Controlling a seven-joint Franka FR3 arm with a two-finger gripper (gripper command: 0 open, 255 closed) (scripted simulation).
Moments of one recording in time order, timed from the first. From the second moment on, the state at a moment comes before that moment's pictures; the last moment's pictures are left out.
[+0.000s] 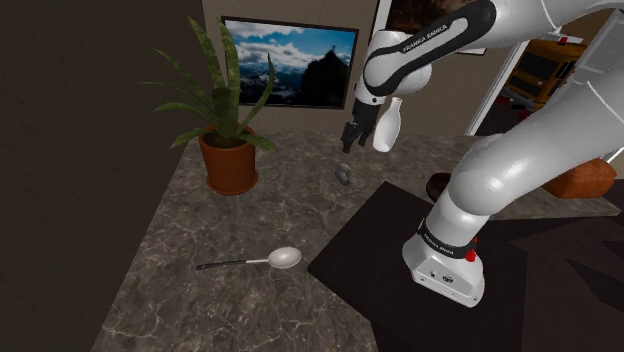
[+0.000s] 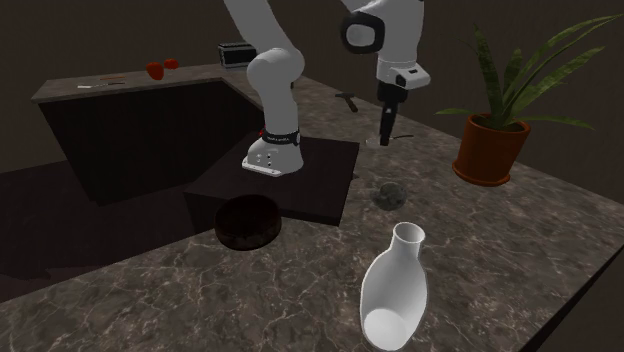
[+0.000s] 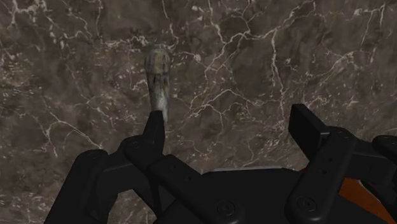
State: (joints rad) arm -0.08 -0.47 -0.22 -2.79 0.01 2.32 -0.20
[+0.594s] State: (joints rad) arm -0.03 -0.09 -0.38 -2.75 0.20 2.68 -0.49
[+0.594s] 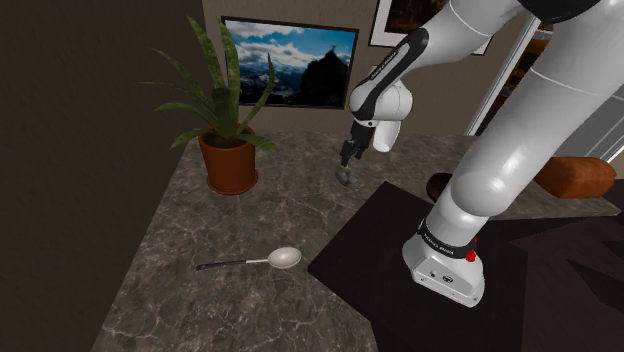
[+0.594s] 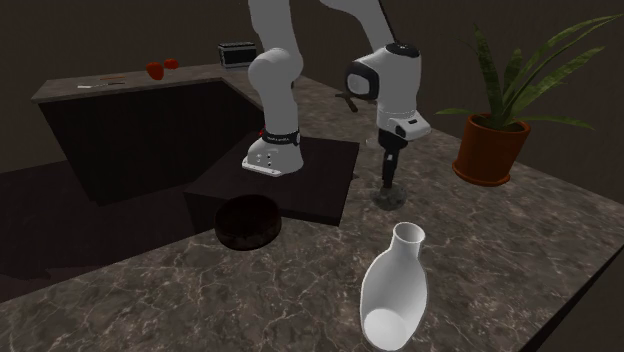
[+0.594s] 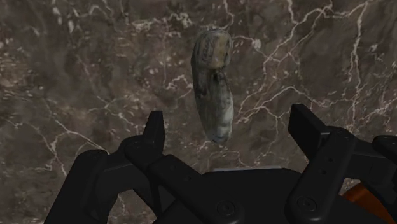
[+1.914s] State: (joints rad) arm 0.00 0.09 -0.35 -2.72 0.47 2.80 -0.69
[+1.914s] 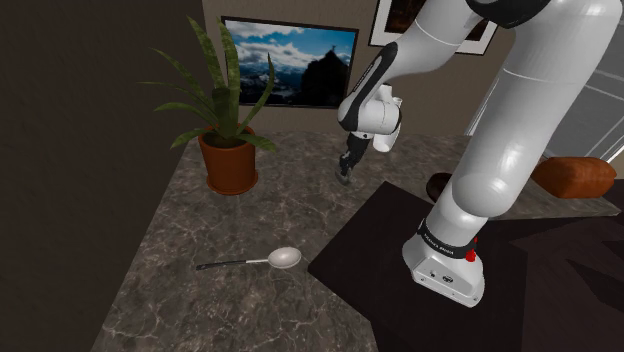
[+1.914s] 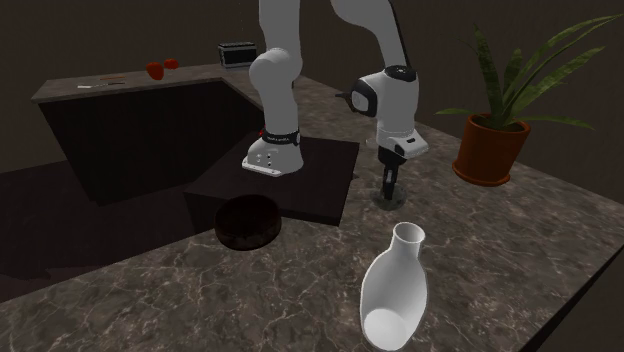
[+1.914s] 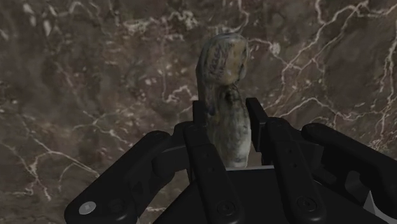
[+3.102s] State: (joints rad) arm -0.03 -0.13 -0.38 -2.74 0.15 2.63 -0.45
